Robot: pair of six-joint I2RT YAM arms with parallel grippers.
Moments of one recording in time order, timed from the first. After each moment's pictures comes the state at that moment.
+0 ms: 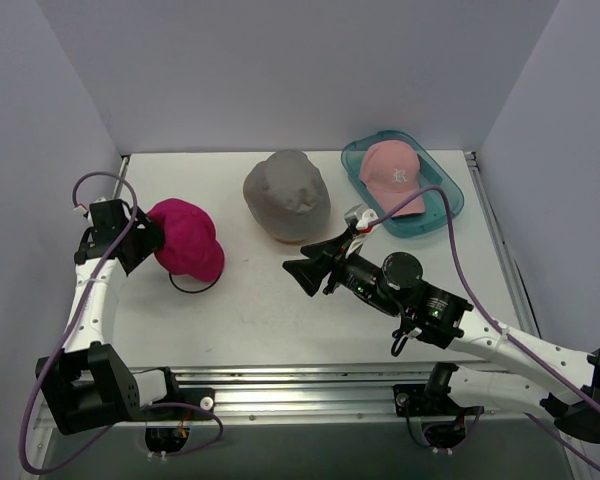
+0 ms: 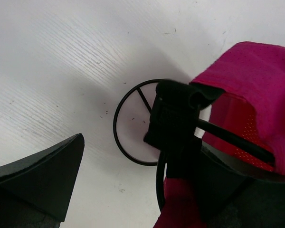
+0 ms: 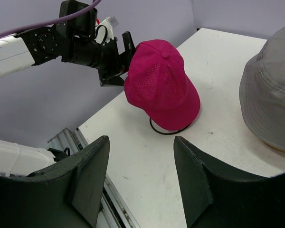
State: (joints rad) left arm 0.19 1.24 0.99 -0.57 -0.09 -0.57; right arm 1.04 0.95 0.84 0.14 0.10 0.38
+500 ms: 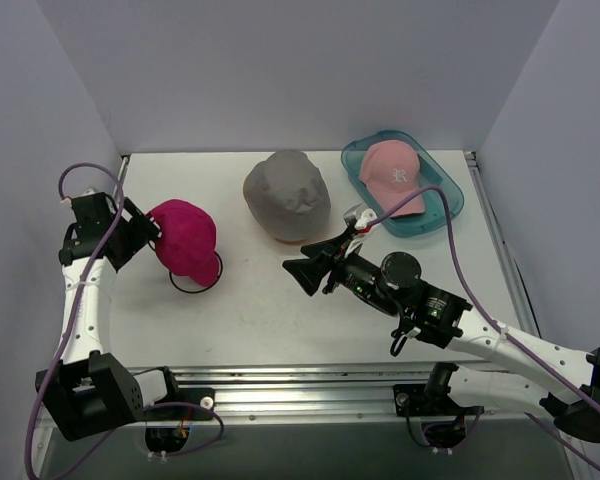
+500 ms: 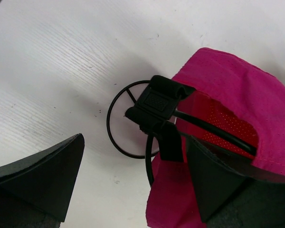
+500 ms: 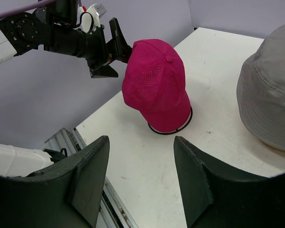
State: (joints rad) left arm 0.25 1.22 1.09 -0.65 0.02 -0.54; right arm 1.04 0.95 0.84 0.14 0.11 0.38
